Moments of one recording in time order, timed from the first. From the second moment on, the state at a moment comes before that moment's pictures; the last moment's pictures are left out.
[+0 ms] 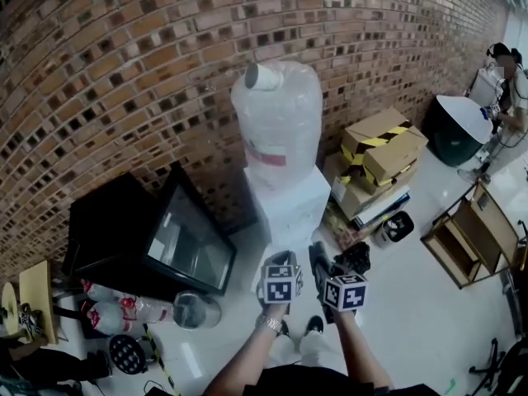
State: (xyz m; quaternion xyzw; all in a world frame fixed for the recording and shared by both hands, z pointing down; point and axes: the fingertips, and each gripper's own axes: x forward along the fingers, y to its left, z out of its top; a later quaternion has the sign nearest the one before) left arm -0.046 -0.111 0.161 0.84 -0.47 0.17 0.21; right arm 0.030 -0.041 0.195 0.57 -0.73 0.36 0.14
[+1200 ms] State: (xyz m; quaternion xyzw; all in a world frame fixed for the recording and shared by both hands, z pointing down) left arm -0.011 -0.253 0.682 0.83 -0.49 0.21 0.19; right arm 0.089 -0.247 0.809 0.52 -0.77 0.31 0.19
